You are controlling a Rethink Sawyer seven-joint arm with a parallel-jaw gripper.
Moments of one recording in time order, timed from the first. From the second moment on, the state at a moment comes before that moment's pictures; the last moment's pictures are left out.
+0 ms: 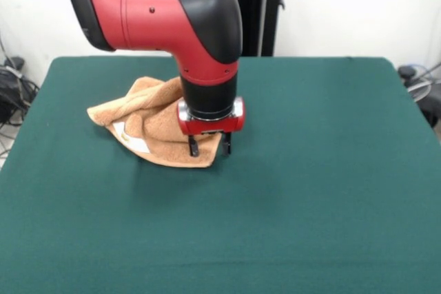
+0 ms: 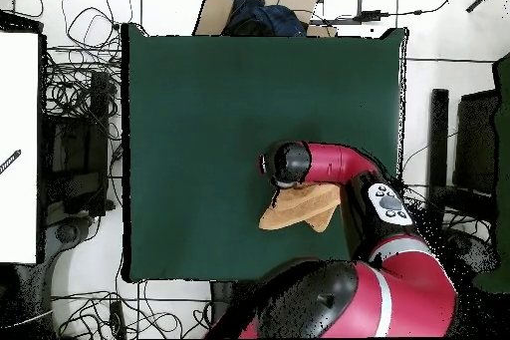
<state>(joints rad) -0.49 -0.38 0.23 1.54 -0.38 0.56 1.57</state>
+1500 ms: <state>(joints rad) -0.51 -0.37 0.22 1.51 -0.38 0.61 1.57</state>
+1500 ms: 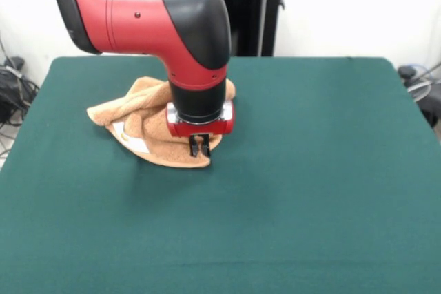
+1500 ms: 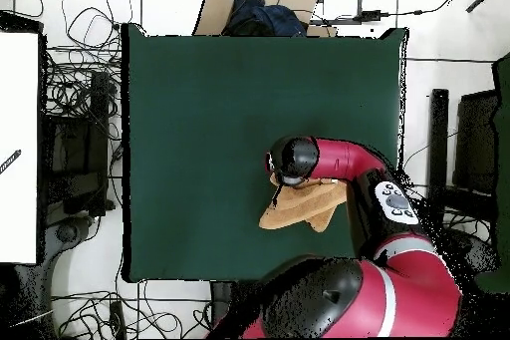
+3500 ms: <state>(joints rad) -0.39 -0.62 0.24 1.79 -0.16 0.47 1.57</state>
